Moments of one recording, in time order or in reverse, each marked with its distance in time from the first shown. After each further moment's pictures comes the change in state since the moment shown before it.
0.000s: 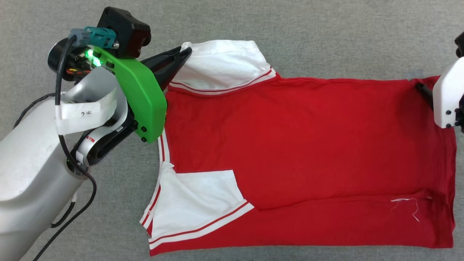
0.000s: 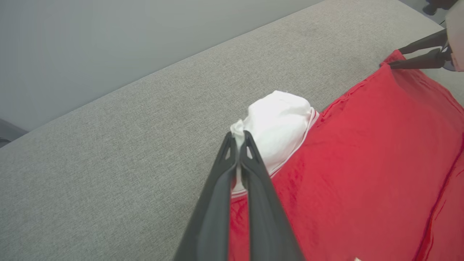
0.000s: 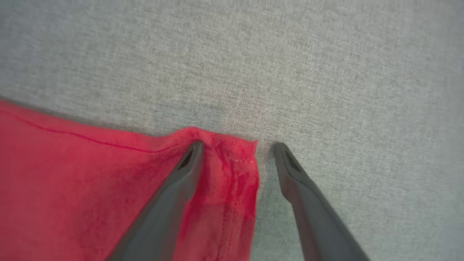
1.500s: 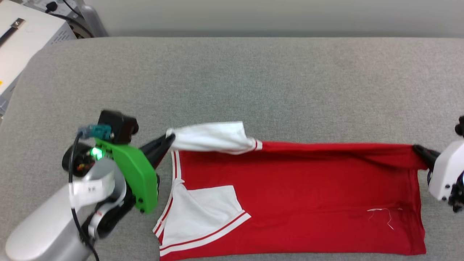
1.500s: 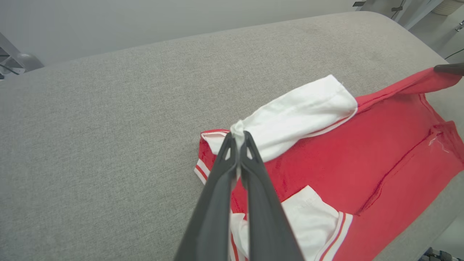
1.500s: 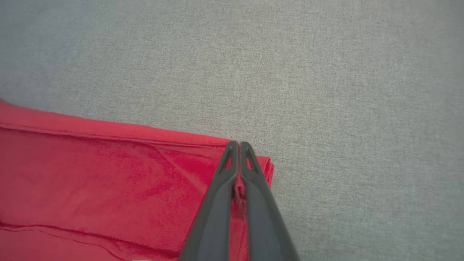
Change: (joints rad) left arm 0.362 0.026 -0.008 0.067 -0.065 0.080 -0.193; right arm 0.375 -0.043 -0.053 -0.116 0.281 0.000 -0.259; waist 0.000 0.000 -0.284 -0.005
